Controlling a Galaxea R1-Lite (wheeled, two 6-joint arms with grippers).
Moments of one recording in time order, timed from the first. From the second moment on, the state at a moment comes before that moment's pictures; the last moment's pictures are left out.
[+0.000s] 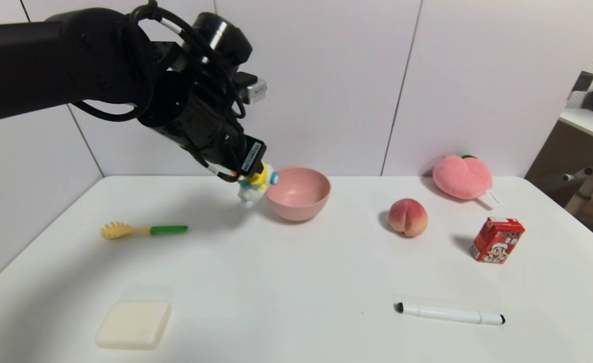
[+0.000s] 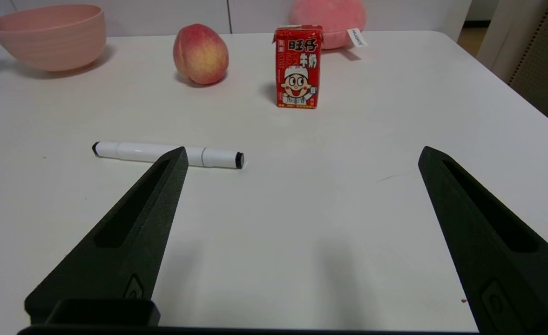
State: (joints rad) left arm -0.58 1.95 -1.98 0.73 0.20 0.03; right arm 0.00 0.00 0.00 -0.04 -0.01 0.02
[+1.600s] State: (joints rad) left arm -0.61 2.19 -1.99 0.40 0.20 0.05; right arm 0.00 0.00 0.00 -0.04 -0.01 0.01
